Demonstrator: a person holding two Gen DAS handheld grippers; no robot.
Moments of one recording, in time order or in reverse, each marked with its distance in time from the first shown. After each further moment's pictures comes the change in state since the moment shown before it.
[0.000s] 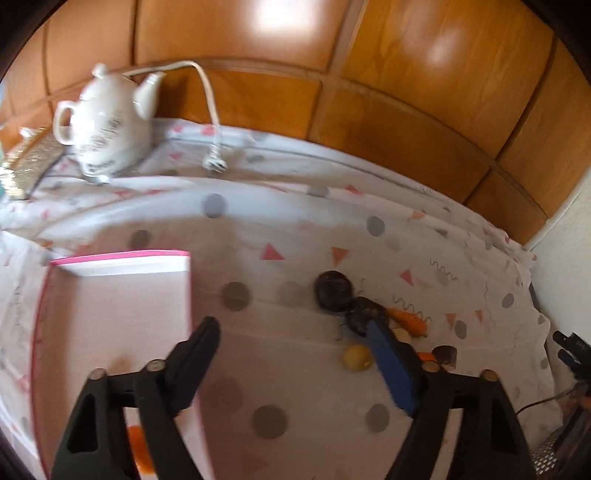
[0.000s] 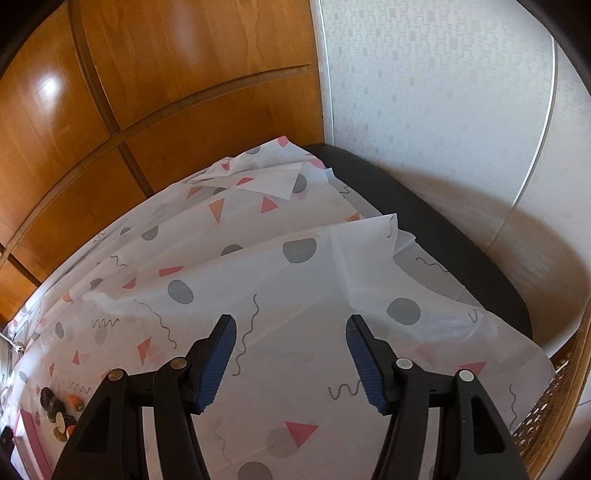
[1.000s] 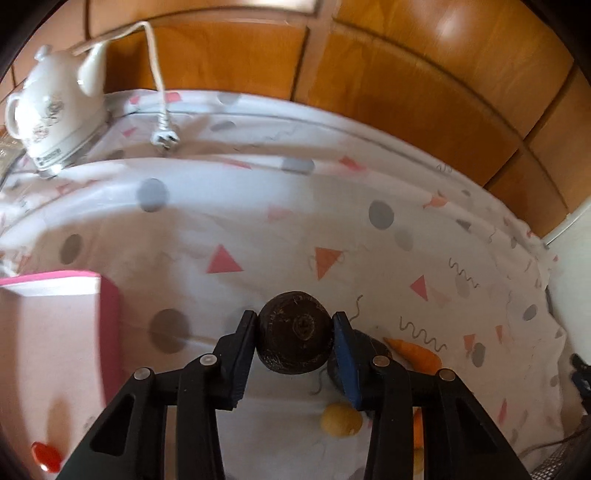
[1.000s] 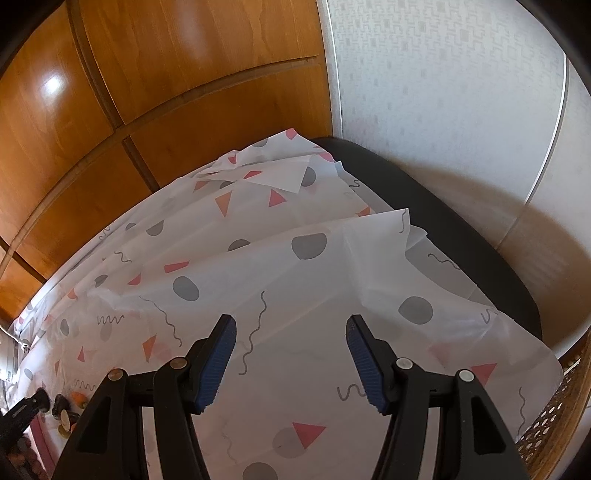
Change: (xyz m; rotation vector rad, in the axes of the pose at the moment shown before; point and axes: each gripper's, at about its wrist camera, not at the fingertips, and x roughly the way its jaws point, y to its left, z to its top) left arm 0.075 -0.023 0.028 -0.019 0.097 -0.002; right arm 0.005 0.002 0.003 -0.002 0.024 0.032
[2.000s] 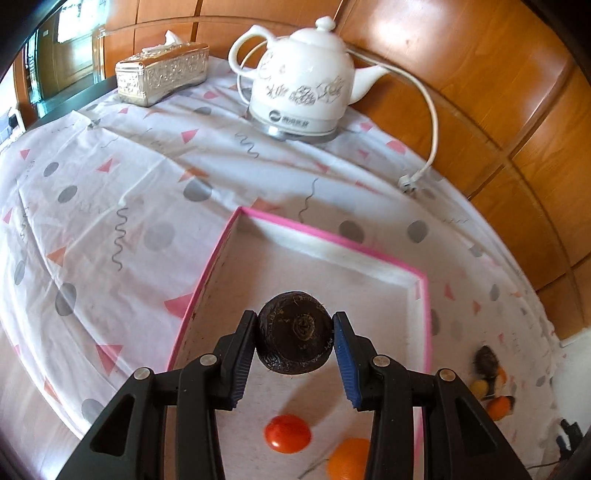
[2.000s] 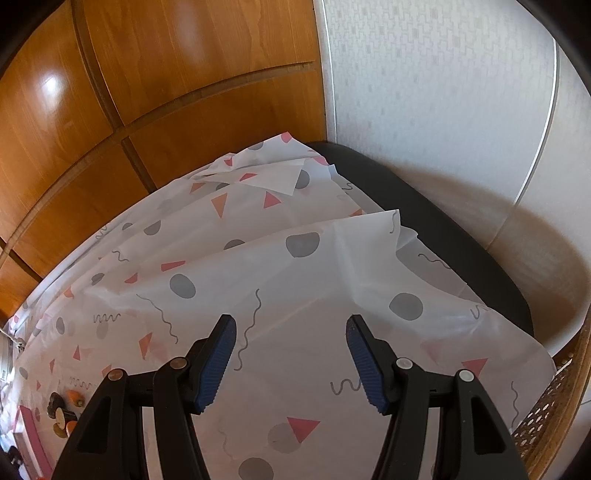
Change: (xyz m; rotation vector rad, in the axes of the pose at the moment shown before) left arm -0.102 0.221 -0.068 -0.370 -0.119 0.151; right arm -0.007 0.001 -0.005 -0.003 -0.016 -0.034
